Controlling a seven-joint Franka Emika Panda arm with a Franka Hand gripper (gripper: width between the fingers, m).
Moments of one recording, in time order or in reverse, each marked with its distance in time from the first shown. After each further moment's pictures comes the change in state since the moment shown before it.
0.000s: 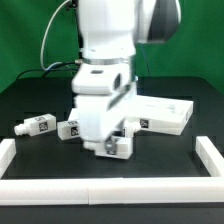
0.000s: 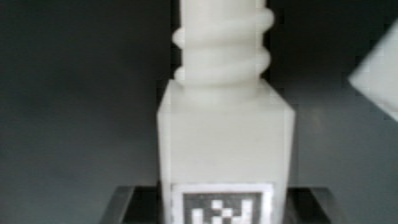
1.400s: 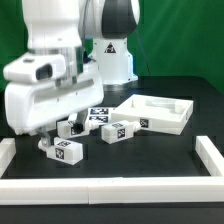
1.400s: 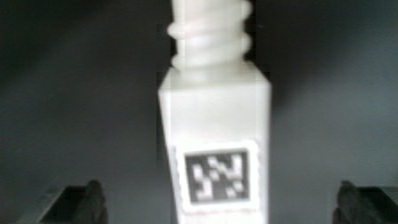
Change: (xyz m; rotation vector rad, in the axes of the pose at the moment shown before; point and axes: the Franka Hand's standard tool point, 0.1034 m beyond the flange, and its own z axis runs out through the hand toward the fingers) arm -0.057 0.022 -0.028 -0.075 0.010 0.342
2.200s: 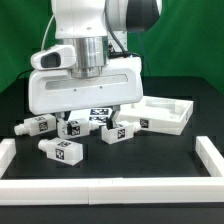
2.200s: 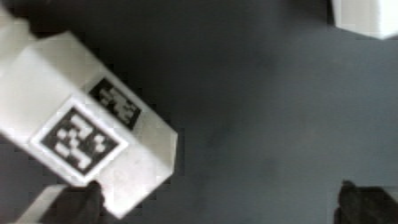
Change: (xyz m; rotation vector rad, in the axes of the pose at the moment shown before) arm 0.026 -0.042 0.002 0.037 0.001 0.840
